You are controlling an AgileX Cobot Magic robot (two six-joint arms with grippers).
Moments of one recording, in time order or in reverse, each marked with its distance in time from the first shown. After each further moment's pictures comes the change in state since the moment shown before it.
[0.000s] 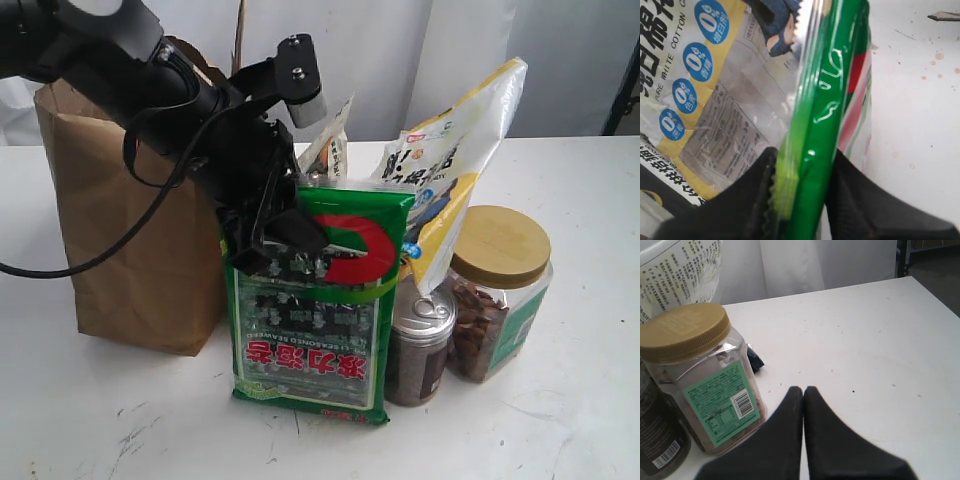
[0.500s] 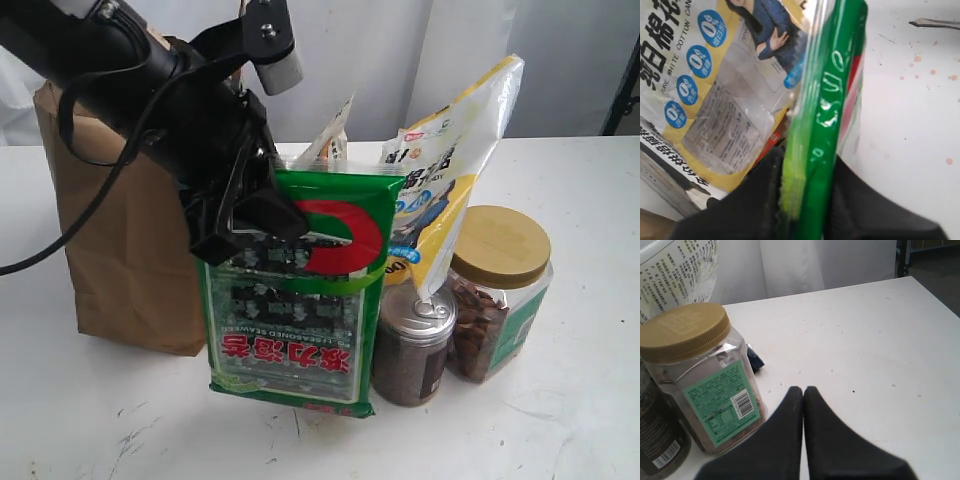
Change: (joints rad) left arm -0.013 -0.111 0.000 0.045 0.081 -0.085; right arm 0.000 0.000 0.000 0.000 0.000 0.000
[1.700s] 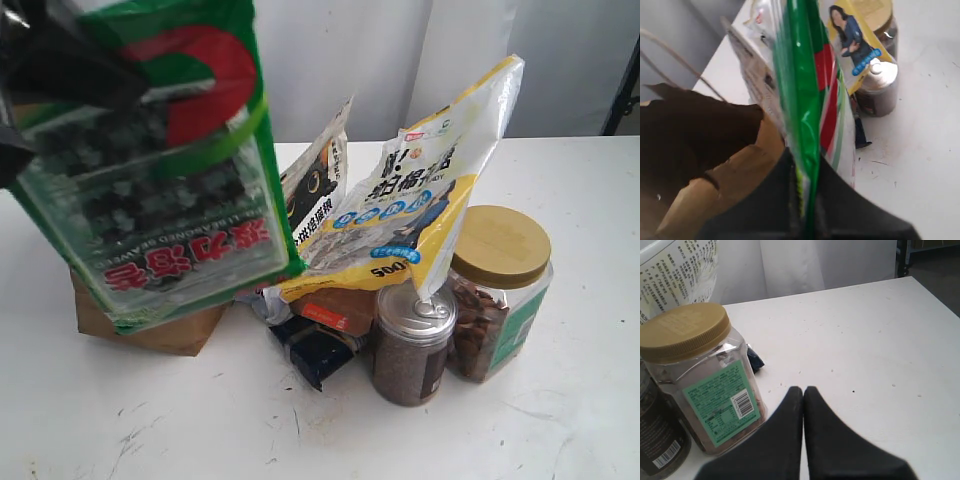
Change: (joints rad) left arm -0.098 -0.440 0.000 0.443 0.019 -0.550; right arm 0.000 0.000 0.000 0.000 0.000 0.000
